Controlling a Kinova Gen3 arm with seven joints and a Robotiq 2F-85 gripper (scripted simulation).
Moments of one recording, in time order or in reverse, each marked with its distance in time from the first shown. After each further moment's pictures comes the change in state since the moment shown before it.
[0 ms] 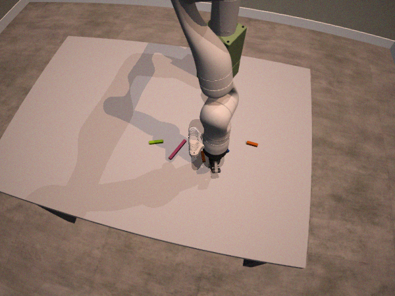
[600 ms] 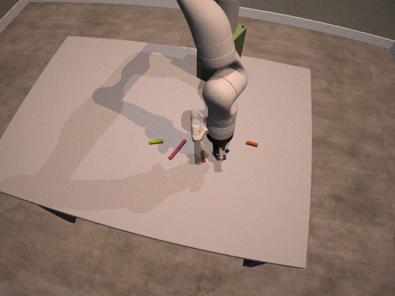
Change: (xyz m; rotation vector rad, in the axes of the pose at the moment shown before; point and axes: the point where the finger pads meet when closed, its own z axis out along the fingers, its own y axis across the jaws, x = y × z) arm -0.010 0.010 -0.074 -0.023 -0.006 -0.016
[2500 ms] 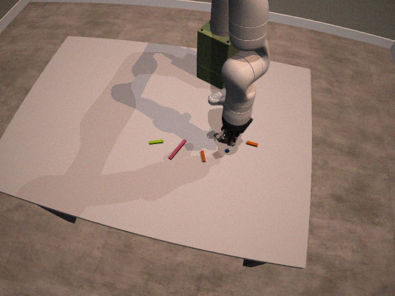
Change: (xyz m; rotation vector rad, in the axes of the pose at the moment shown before) arm -0.045 0.023 -0.024 0.010 -0.009 1.051
